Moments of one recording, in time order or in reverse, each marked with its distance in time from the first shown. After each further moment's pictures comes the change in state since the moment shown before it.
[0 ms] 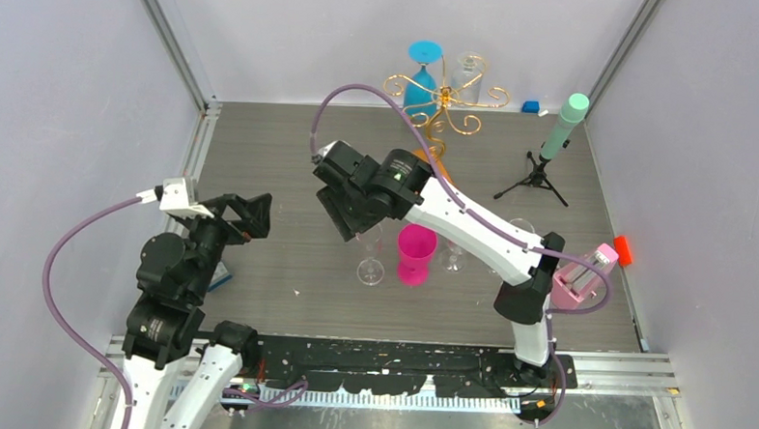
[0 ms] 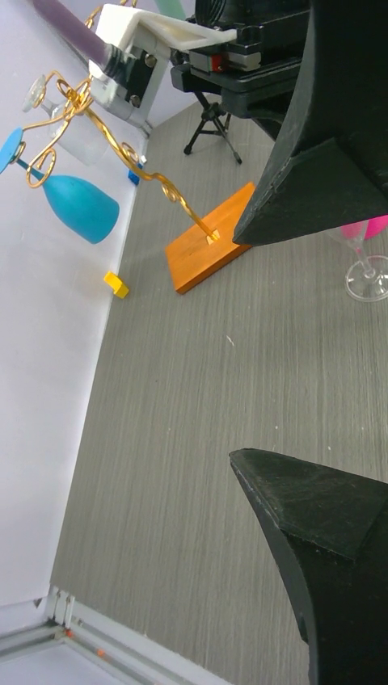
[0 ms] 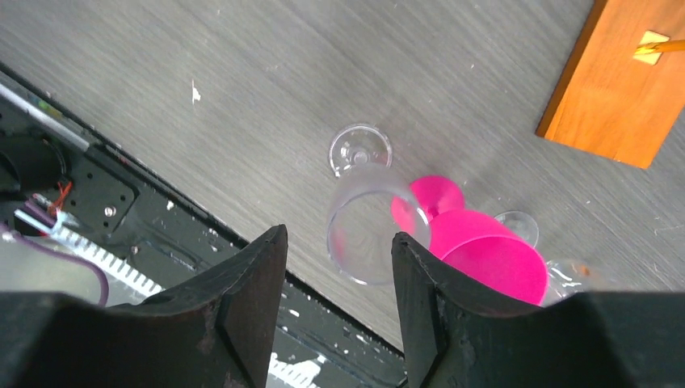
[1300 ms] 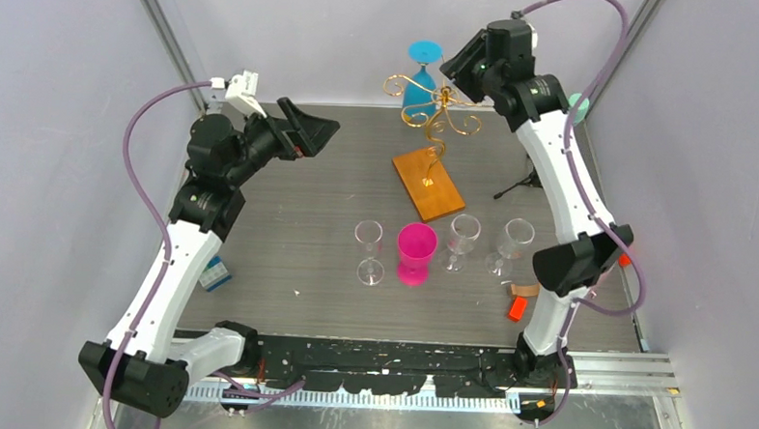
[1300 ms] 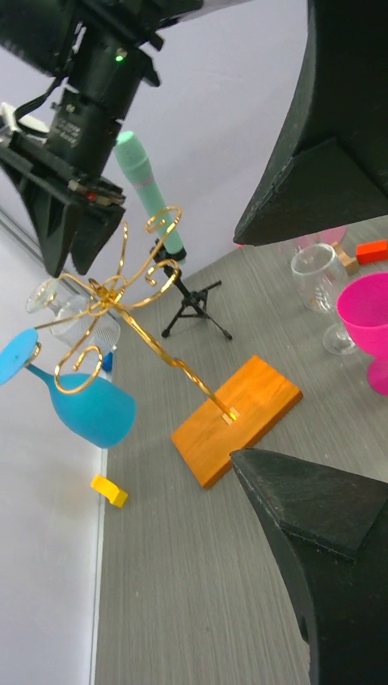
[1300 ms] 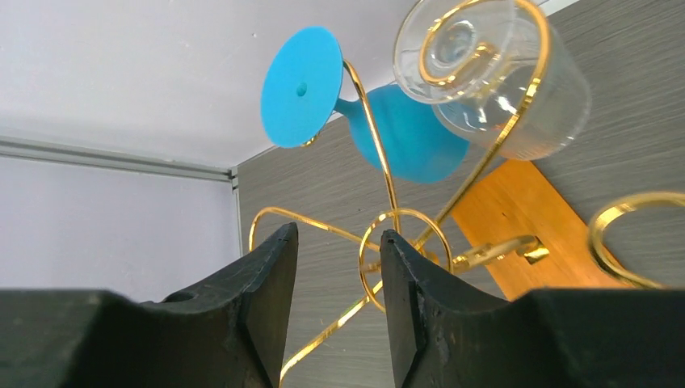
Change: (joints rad) left arm 0.000 0.695 0.333 0.393 0.489 -0.282; right arm -0.744 -0.122 -0.028 0.554 -0.104 0.499
